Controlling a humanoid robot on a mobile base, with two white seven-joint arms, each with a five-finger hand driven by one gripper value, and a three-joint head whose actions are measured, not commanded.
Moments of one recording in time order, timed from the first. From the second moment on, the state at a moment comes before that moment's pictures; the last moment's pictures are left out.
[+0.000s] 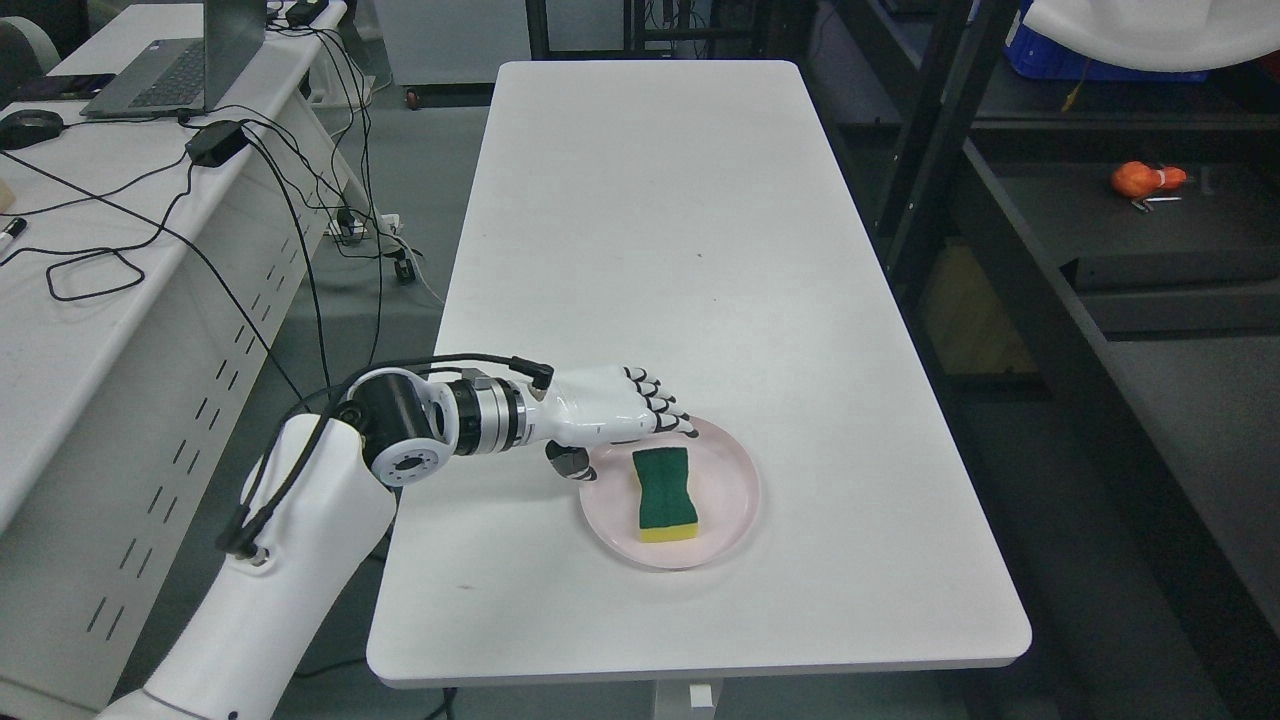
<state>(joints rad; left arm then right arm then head) -0.84 0.17 -0.46 -1.18 -1.00 -0.75 -0.64 -0.08 0.00 -0.21 0.00 -0.12 0.00 -0.07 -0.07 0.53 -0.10</state>
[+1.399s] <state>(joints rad) -0.81 0.11 -0.30 -1.10 -1.00 -0.75 -0.65 -0.08 0.00 -0.21 0.00 -0.12 0.00 -0.07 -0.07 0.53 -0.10</state>
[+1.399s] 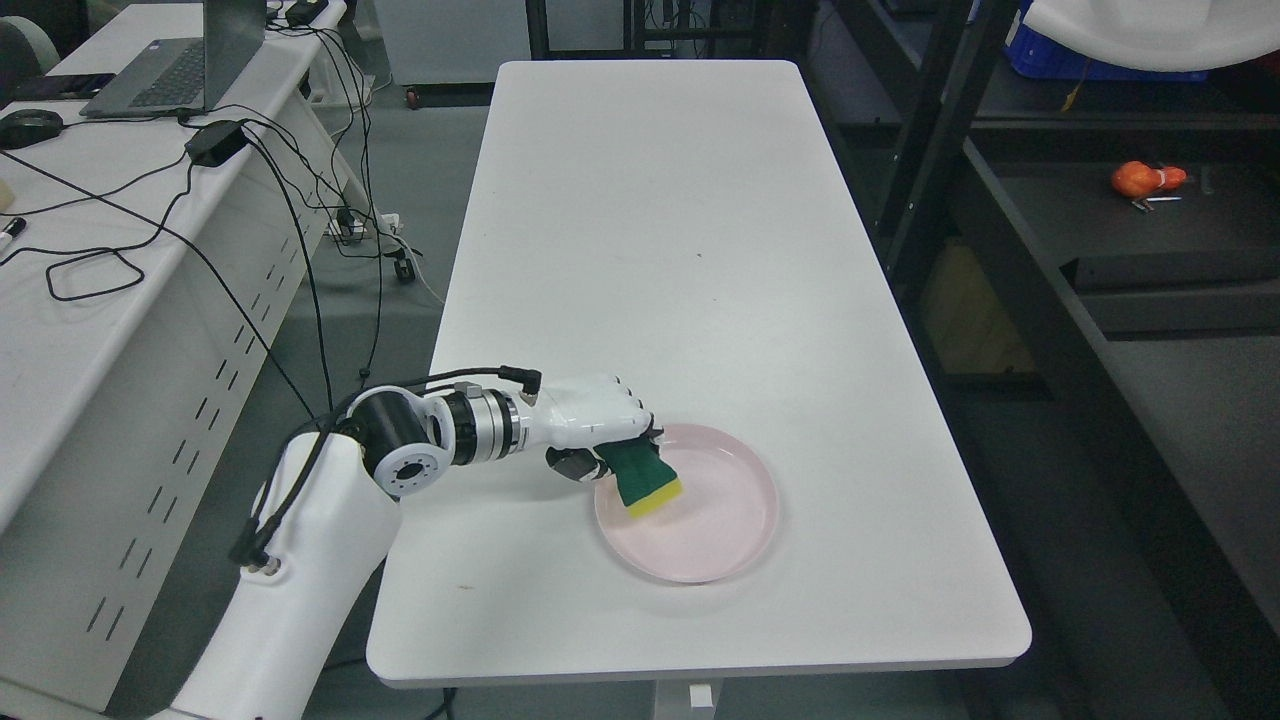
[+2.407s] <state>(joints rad) -0.84 0.11 0.01 -1.29 -0.78 -0.77 -0.72 -0.08 0.00 -0.21 0.00 -0.12 0.00 -0.07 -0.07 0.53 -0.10</state>
